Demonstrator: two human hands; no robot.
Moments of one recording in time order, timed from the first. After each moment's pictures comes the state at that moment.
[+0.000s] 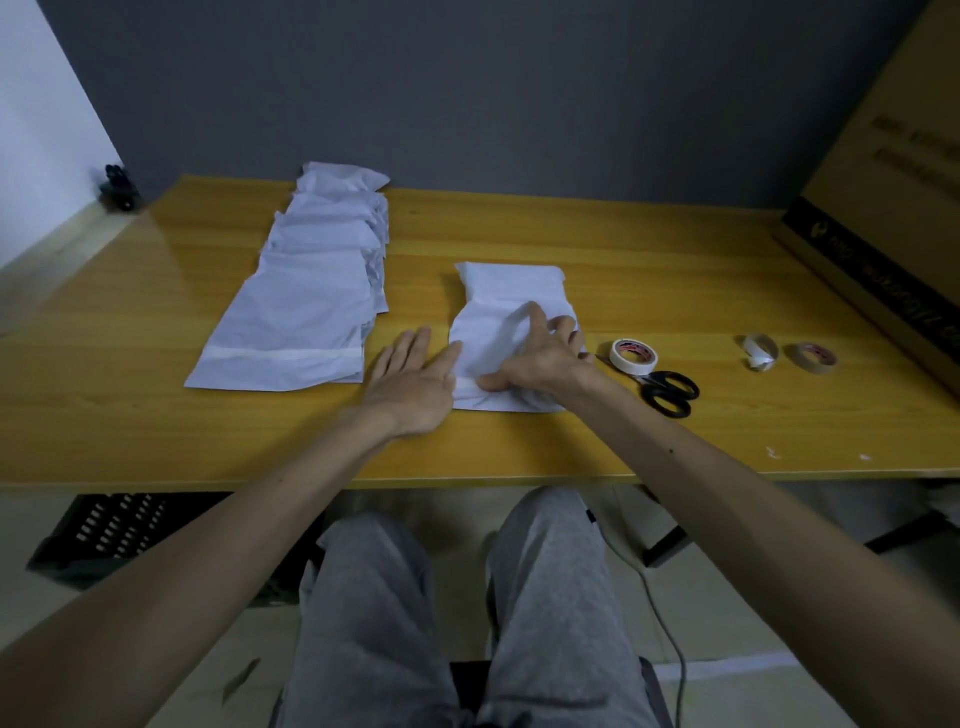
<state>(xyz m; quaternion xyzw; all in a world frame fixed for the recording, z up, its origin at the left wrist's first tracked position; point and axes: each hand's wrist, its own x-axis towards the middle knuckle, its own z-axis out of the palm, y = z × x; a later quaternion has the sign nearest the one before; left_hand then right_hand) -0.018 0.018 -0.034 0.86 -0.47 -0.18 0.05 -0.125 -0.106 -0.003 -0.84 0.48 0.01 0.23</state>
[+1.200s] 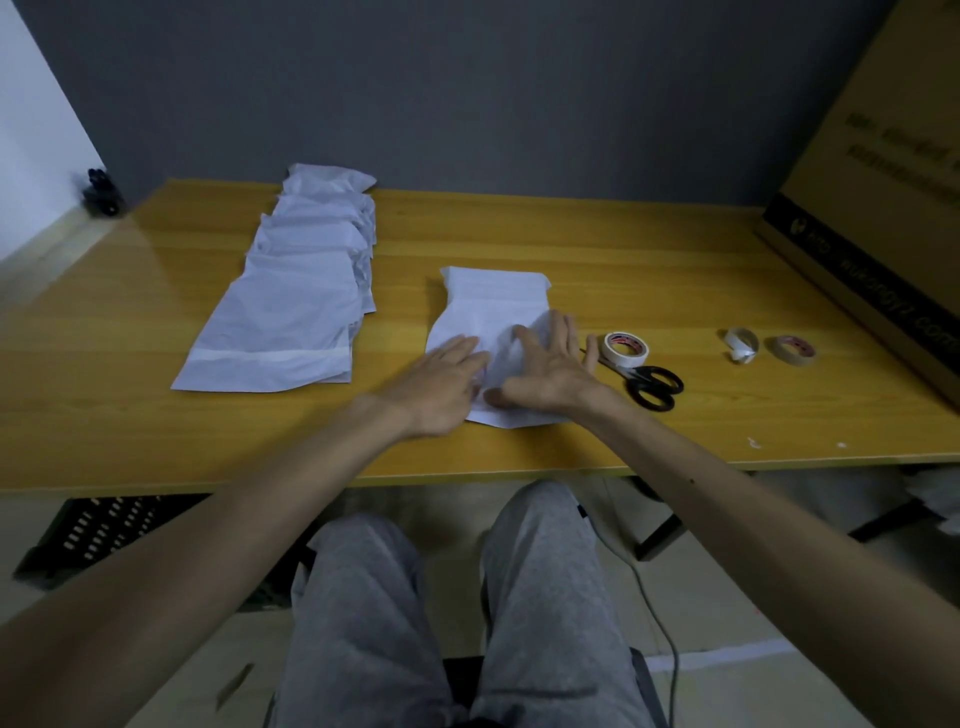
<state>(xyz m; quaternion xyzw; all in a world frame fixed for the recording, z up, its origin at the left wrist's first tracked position) -0.040 0.005 -0.020 0.77 -0.61 -0.17 0.09 -0.157 -0.105 -0.008 -0.89 0.42 0.05 0.17</state>
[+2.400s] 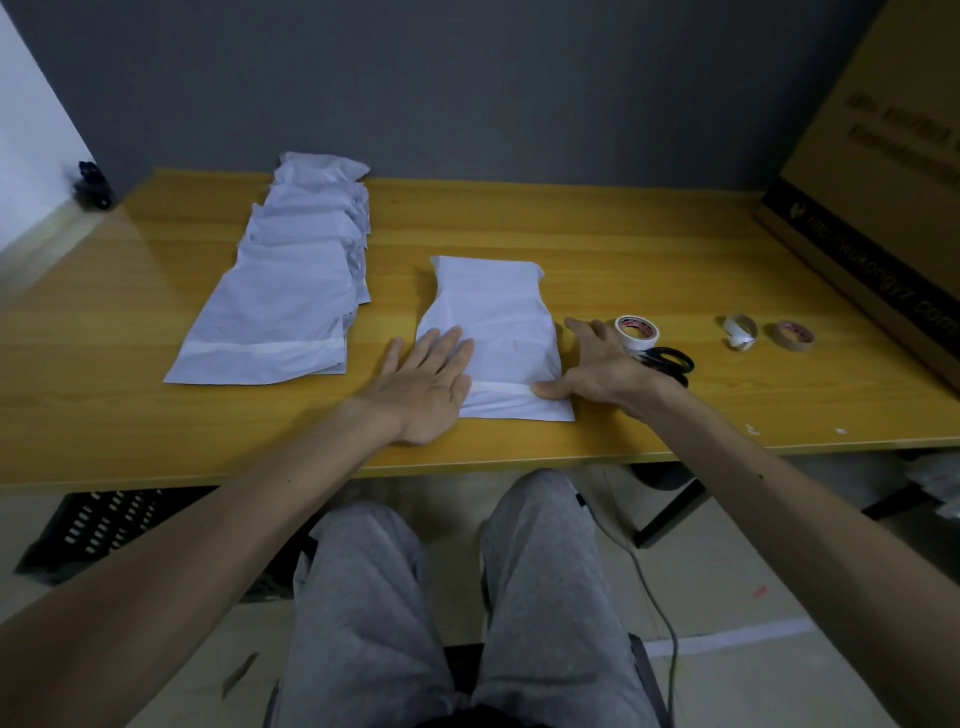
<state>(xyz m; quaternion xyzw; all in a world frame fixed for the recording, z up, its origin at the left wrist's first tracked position) -0.039 0.017 -0.034 0.81 -0.57 -0.15 -0.01 -0.206 -0.143 -0.009 -0.84 0.44 0.00 0.32</state>
